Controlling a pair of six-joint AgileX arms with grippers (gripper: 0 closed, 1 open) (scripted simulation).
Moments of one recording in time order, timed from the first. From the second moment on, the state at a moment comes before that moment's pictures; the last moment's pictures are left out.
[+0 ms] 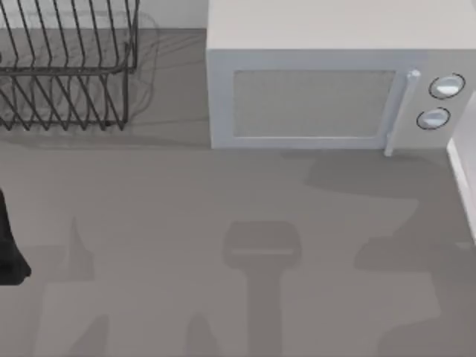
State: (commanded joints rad) left arm 0.00 0.00 0.00 0.00 0.00 0.00; right arm -0.51 1.50 0.63 0.87 -0.50 0.03
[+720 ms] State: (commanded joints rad) left arm 0.00 0.00 0.00 0.00 0.00 0.00; right arm -0.53 1.61 0.59 1.02 -0.50 0.02
